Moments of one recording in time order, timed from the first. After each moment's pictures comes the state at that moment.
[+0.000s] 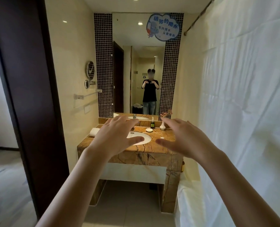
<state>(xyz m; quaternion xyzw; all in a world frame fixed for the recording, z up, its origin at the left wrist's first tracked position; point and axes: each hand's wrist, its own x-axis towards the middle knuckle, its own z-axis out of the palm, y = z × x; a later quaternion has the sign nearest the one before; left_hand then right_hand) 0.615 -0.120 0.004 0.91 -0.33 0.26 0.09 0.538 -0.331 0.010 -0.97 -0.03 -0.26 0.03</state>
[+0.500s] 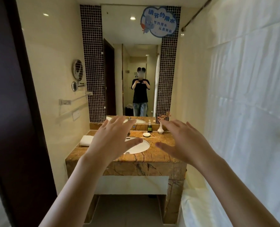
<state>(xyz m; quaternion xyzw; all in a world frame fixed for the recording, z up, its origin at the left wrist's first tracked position) 0.765 -0.127 0.005 0.89 -0.33 0.29 0.08 0.678 -0.334 0.006 -0.96 -0.01 -0.28 0.01</state>
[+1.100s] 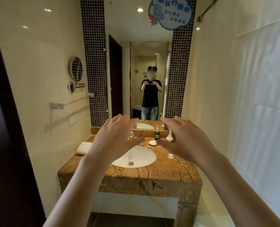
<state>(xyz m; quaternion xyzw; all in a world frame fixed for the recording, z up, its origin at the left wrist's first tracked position) 0.930 -0.211 0.003 0.89 -0.31 0.31 0.09 0.861 -0.418 0.008 -0.96 -0.03 -0.29 0.01</state>
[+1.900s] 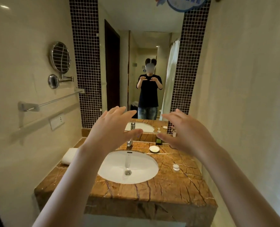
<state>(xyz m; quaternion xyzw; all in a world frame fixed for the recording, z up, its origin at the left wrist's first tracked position) 1.141 -0.251 0.003 0.91 -0.31 0.26 0.12 1.070 -0.465 0.002 -0.96 -0.02 -0.28 0.01</state>
